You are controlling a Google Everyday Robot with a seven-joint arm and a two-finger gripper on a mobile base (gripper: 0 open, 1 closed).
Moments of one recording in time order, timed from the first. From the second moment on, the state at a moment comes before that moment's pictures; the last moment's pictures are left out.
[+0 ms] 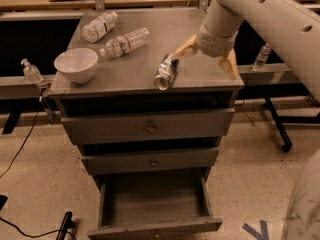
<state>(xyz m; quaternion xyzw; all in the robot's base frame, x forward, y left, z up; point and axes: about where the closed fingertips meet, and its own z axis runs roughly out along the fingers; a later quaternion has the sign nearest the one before) 0.669 -0.147 0.867 -0.97 0.21 -0.13 0.08</state>
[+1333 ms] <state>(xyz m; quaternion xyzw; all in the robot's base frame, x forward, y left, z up) 0.672 -0.135 0.862 -0.97 0.19 -0.13 0.09</state>
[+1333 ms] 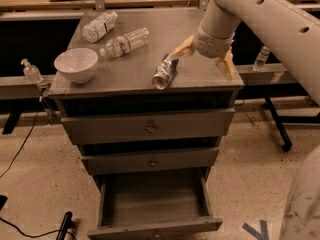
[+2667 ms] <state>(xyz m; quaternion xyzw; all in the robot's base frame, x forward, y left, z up) 0.701 -0.072 0.850 -0.97 0.18 -0.08 0.13</state>
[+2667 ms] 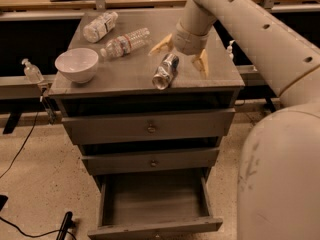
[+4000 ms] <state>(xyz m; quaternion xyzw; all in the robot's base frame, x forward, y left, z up) 0.700 -0.038 0.837 -0.98 0.16 -0.05 0.11</state>
